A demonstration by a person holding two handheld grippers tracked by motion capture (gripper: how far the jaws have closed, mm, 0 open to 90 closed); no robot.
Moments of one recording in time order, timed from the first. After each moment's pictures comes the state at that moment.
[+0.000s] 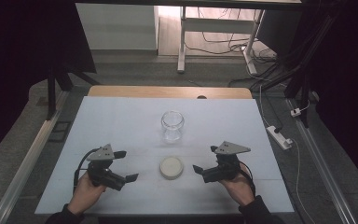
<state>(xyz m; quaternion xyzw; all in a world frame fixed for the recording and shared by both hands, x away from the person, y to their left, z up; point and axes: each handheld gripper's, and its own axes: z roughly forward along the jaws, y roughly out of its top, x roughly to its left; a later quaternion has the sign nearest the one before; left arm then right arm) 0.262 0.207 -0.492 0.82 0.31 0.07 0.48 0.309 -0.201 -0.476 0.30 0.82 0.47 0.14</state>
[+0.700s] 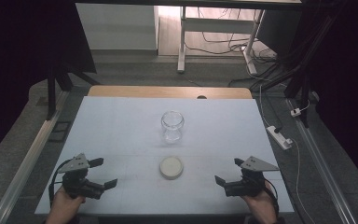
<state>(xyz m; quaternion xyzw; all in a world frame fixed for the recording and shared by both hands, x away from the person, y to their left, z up) 0.223 0.260 -0.498 0.79 0.37 0.10 0.48 0.267 -0.265 -0.479 0.36 0.79 0.46 0.17</state>
